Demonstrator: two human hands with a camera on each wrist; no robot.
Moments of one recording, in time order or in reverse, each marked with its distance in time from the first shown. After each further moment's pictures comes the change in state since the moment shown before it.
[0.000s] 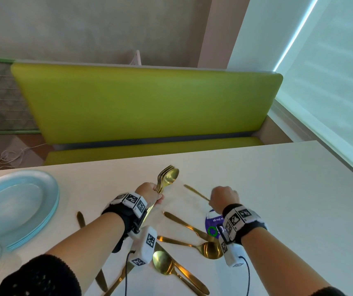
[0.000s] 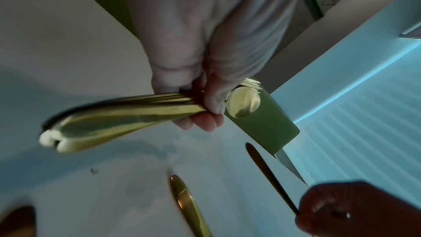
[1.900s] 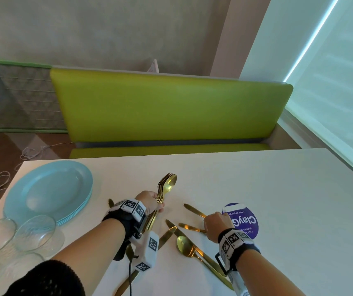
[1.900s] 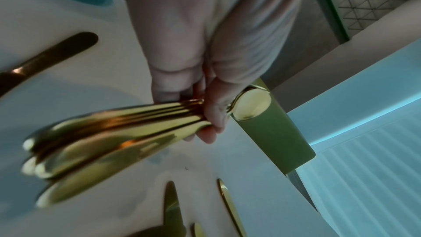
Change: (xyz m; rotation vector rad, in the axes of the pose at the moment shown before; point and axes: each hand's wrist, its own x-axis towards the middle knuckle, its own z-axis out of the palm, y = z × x) left_hand -0.061 -0.051 -0.058 0.076 -0.094 -0.013; right_hand -0.073 -0.055 0.059 -0.382 -0.082 -0.276
